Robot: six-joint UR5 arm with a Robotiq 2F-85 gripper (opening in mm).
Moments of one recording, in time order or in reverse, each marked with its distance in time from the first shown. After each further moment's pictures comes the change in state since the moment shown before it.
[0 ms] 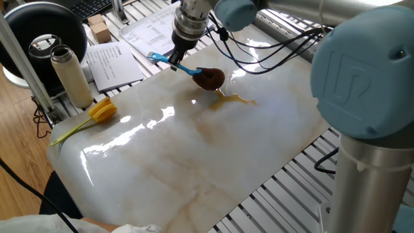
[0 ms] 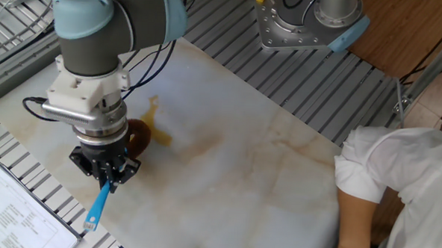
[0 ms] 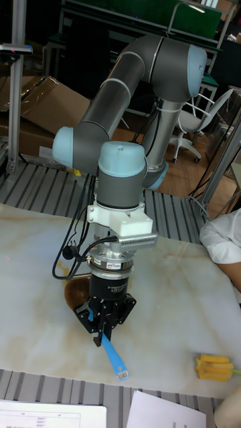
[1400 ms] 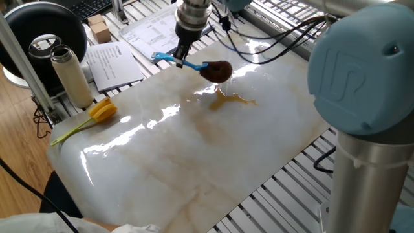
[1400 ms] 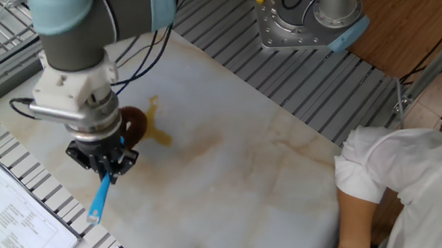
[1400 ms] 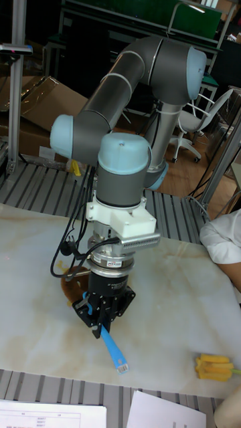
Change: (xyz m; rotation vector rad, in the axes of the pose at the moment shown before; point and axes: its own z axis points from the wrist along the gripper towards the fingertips) arm -0.003 0.001 -0.013 -0.048 0.094 -0.028
